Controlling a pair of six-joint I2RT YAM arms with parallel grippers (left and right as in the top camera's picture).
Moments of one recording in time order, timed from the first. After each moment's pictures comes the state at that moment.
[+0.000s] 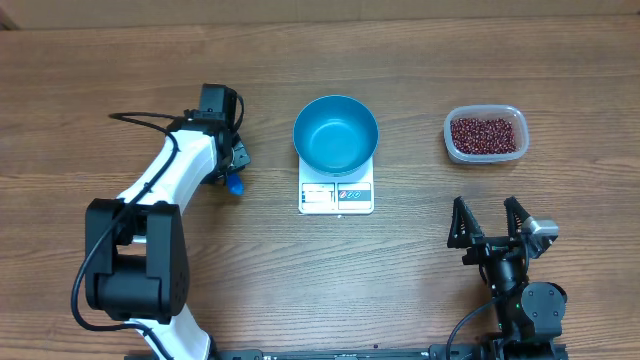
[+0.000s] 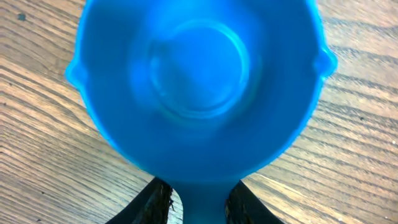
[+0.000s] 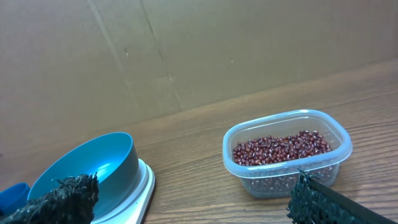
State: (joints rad) left arm -0.11 1.88 1.25 -0.69 -0.17 -0.57; right arm 0.04 0.01 0.02 -0.03 -0.06 0.31
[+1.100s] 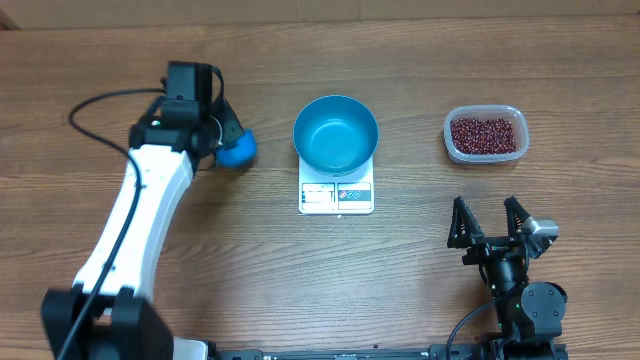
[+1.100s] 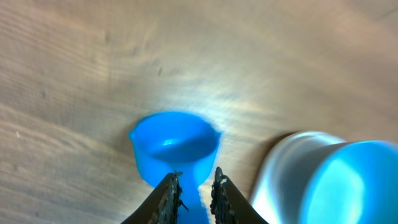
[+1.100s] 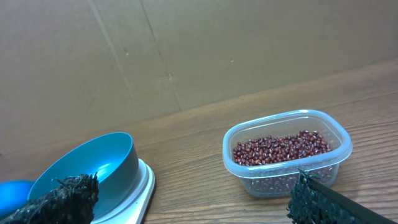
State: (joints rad) left arm -0.10 1.58 1.32 -0.71 -0.04 -0.57; right arm 0.04 0.01 0.02 -0.03 -0.06 0.31
